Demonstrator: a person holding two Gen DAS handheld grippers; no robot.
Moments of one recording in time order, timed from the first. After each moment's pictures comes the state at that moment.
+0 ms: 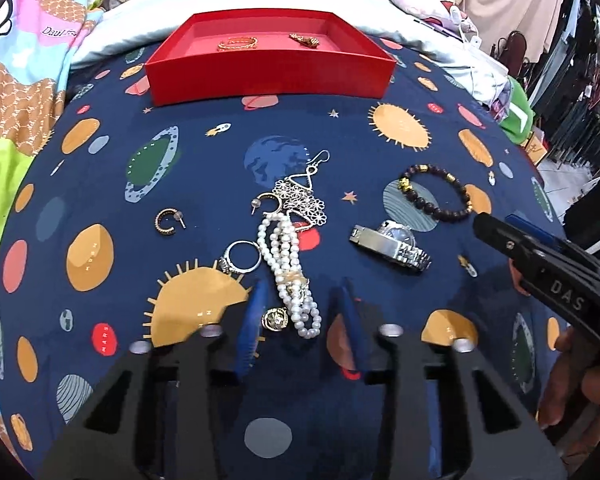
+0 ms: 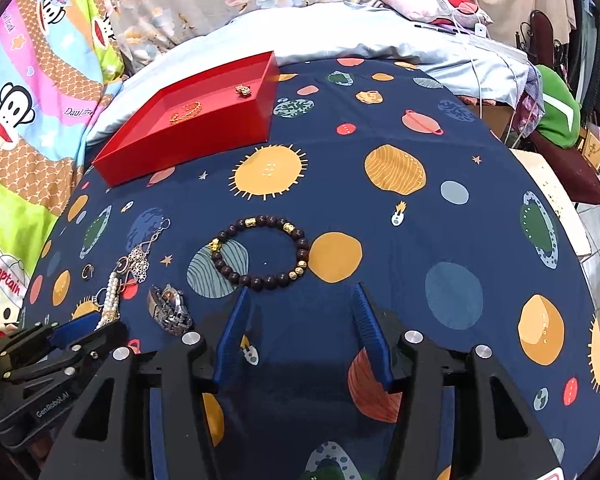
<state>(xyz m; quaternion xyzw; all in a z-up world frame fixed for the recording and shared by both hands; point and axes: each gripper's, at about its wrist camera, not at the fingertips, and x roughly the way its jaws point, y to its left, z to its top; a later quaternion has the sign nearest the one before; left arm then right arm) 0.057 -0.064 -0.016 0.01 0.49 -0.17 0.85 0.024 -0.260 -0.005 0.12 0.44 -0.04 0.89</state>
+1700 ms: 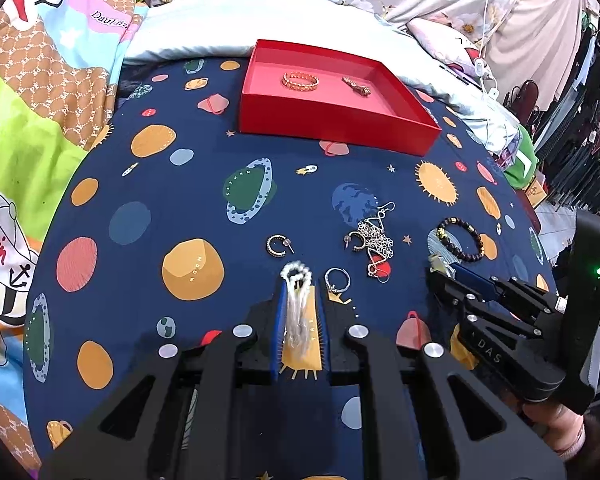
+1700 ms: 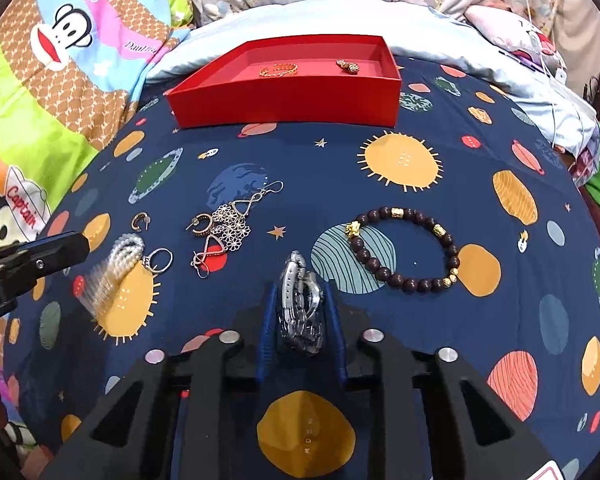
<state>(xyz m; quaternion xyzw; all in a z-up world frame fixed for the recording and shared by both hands) 0.061 0.014 0.018 -0.04 0.47 -0.15 0.87 0.039 -0.179 -0.012 0.04 0.46 0.05 0.89</state>
